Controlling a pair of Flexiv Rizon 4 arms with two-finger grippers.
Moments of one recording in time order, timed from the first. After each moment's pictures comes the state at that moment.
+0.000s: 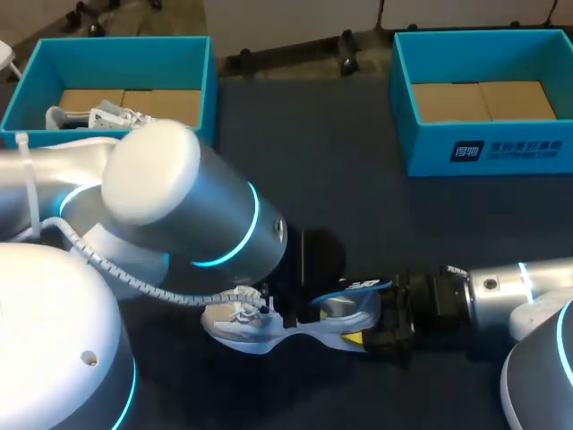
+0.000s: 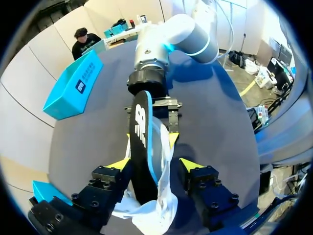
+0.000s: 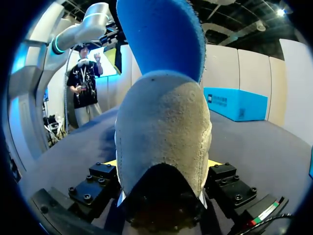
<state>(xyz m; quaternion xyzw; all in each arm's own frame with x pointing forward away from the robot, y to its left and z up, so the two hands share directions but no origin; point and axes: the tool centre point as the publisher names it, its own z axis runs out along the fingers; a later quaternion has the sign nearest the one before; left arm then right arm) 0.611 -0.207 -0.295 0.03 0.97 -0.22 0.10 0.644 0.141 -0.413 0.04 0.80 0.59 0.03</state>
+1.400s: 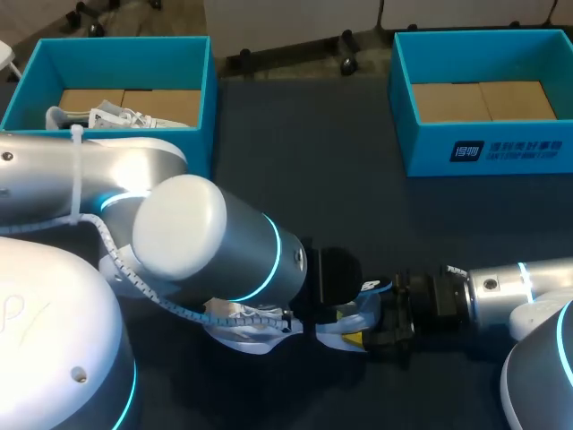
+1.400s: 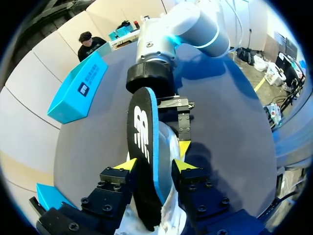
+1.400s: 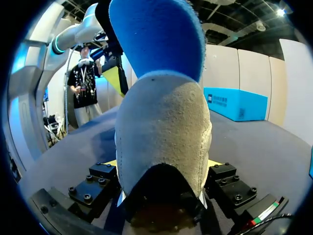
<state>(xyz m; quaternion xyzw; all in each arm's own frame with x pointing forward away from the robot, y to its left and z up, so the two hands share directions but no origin) 0.624 -0.233 -0.328 0.02 0.96 -0.23 0.15 0.644 0.141 -0.413 0.04 0.80 0.59 0.03</state>
